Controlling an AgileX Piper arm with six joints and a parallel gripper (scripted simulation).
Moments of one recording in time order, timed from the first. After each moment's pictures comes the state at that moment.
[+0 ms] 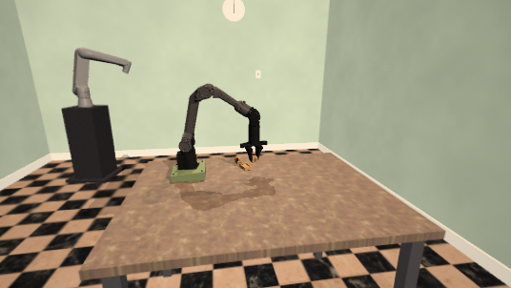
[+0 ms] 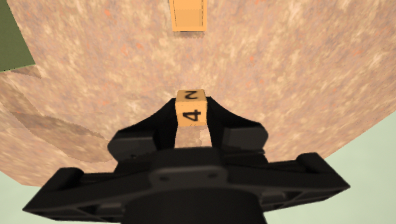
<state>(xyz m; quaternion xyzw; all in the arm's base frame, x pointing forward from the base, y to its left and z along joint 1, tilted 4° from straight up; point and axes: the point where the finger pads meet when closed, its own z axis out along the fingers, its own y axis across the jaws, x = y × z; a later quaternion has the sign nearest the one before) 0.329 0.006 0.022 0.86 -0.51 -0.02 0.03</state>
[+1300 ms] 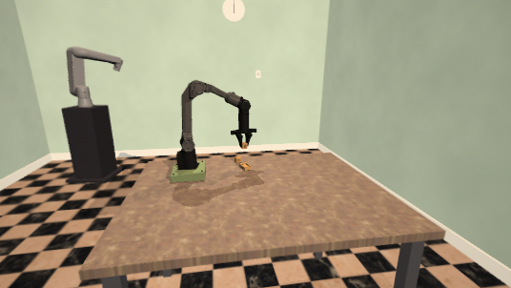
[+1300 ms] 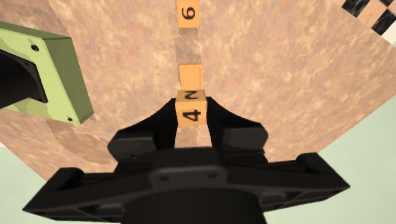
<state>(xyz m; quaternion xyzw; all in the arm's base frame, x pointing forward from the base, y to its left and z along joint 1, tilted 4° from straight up) 0.273 0.117 0.062 0.86 -0.51 -0.02 0.03</state>
